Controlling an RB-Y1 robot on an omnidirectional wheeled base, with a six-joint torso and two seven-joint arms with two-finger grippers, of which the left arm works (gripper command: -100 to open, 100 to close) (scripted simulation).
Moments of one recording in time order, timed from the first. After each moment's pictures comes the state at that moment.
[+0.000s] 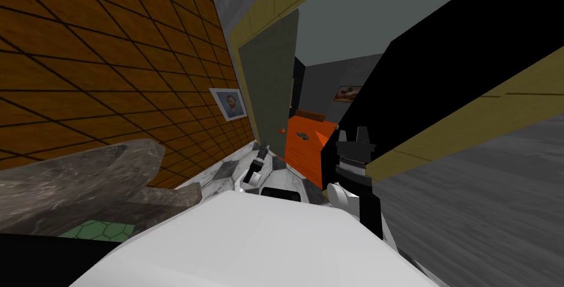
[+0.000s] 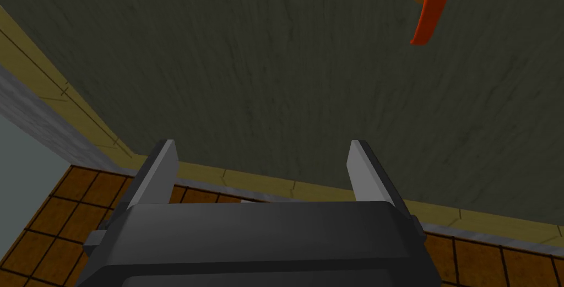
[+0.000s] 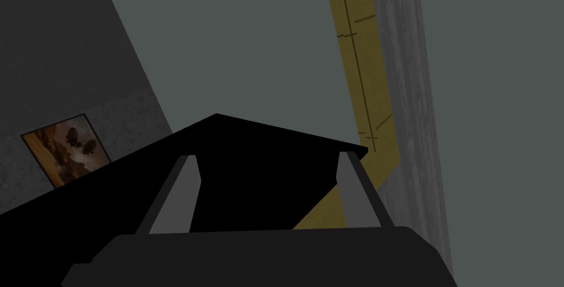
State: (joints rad) arm 0.14 0.10 -0.18 -1.40 -0.03 -0.62 0.06
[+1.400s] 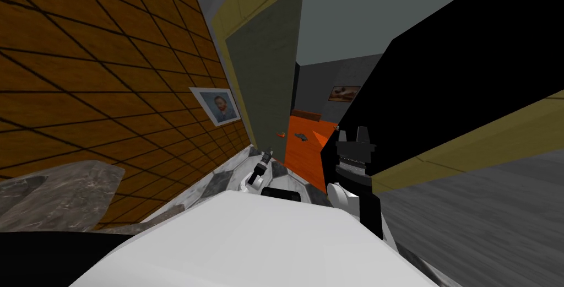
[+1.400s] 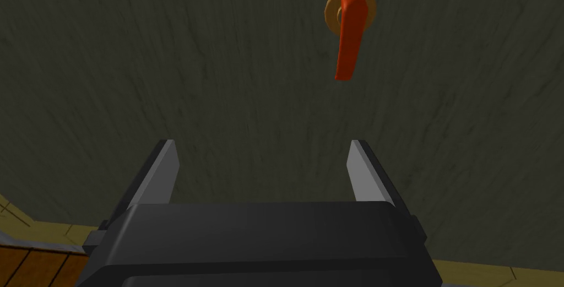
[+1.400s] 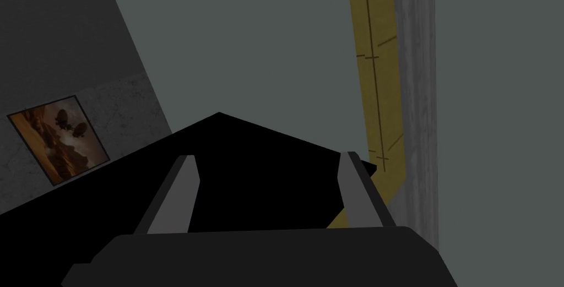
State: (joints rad) arm 0.03 0.09 -0.23 -1.09 -0.05 -0.69 0.09
